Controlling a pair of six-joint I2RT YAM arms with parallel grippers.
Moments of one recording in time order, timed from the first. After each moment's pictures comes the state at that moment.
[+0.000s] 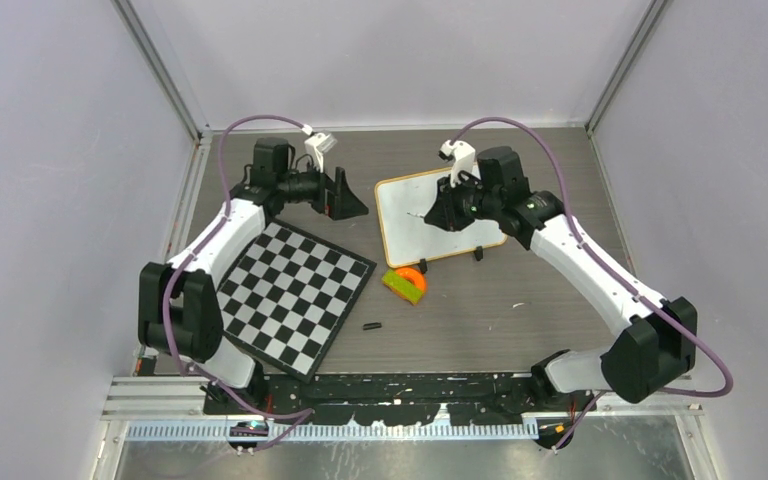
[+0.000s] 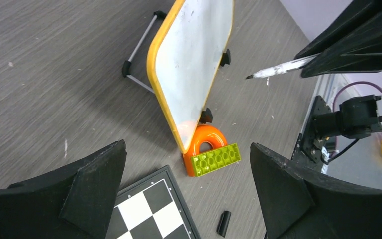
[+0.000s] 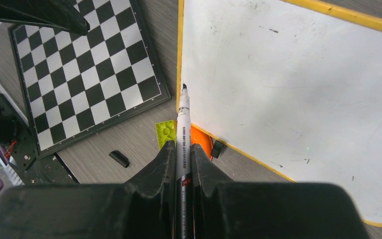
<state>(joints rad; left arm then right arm) -0.23 1.54 1.20 -0.24 0.86 -0.07 0.45 1.34 1.20 -0.47 -0.39 0.07</state>
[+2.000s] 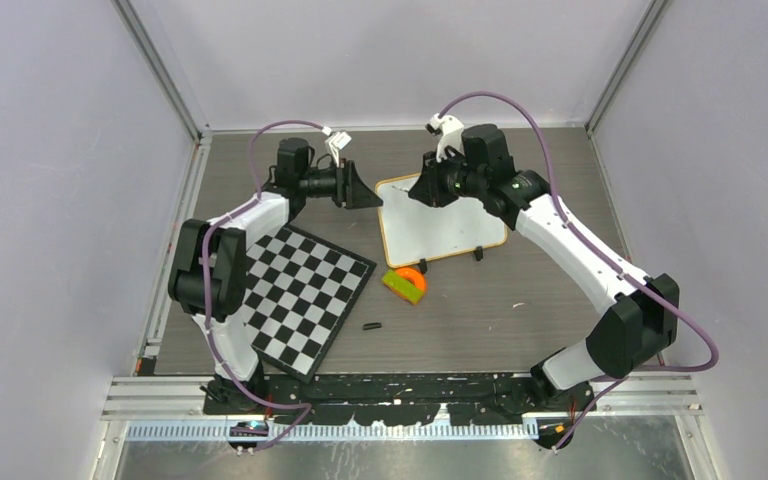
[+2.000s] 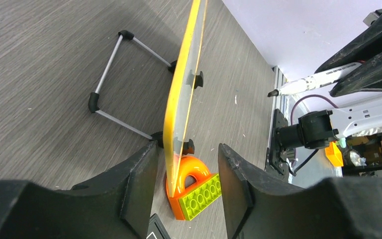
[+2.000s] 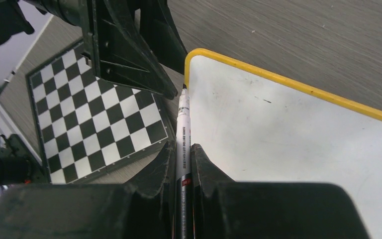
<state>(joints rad) -0.26 1.83 1.21 0.19 1.05 -0.36 0.51 1.47 1.37 -0.42 -0.32 0.14</state>
